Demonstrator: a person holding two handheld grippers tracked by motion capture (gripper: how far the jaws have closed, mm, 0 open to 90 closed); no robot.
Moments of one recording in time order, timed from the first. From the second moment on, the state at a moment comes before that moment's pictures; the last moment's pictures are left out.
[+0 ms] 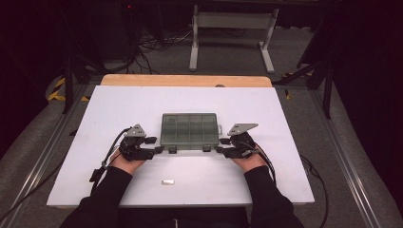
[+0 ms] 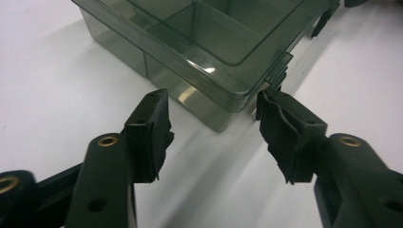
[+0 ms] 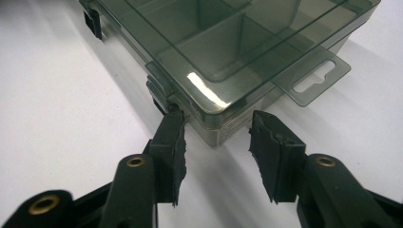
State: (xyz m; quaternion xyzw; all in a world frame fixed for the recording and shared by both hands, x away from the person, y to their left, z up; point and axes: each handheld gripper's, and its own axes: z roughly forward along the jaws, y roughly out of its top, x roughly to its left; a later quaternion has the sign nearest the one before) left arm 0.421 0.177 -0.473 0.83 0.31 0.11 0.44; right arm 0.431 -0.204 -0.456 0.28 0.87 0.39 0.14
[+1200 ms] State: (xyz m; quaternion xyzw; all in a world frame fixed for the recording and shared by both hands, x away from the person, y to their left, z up) left arm 0.418 0.170 -0.473 0.84 0.30 0.12 0.43; right arm 0.428 -0.202 -0.455 0.27 0.87 0.39 0.15
